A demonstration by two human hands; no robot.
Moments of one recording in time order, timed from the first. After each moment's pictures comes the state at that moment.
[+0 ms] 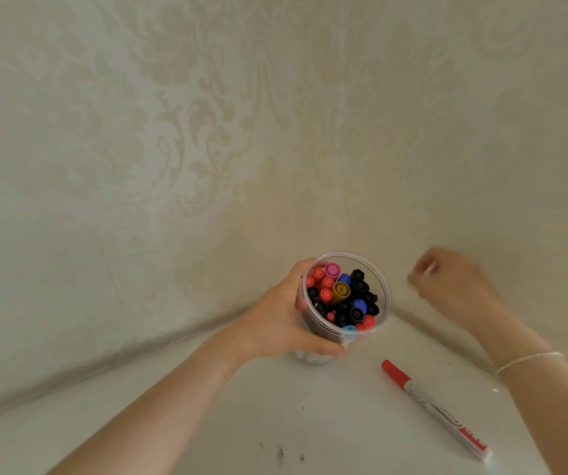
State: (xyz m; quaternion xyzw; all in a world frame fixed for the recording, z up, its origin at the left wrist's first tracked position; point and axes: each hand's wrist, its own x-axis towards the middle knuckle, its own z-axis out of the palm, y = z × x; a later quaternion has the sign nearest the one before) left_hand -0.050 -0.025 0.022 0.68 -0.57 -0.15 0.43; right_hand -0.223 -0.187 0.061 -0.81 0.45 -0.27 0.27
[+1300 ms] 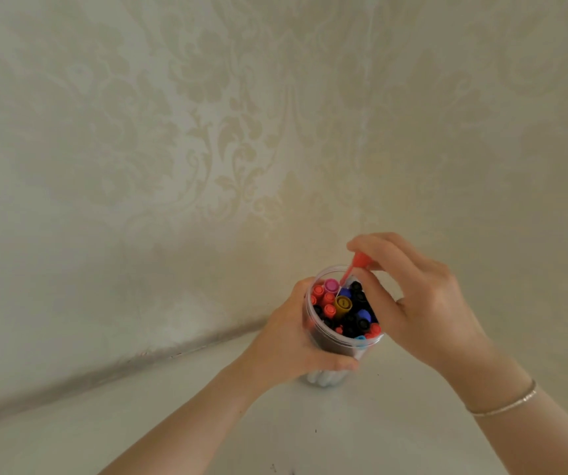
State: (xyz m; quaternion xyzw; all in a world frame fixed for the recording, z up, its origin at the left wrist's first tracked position) left_hand -0.052 -0.018 0.008 0.67 -0.53 -0.11 0.50; right_hand -0.194 -0.124 0.077 -0.84 -0.08 -0.53 0.05
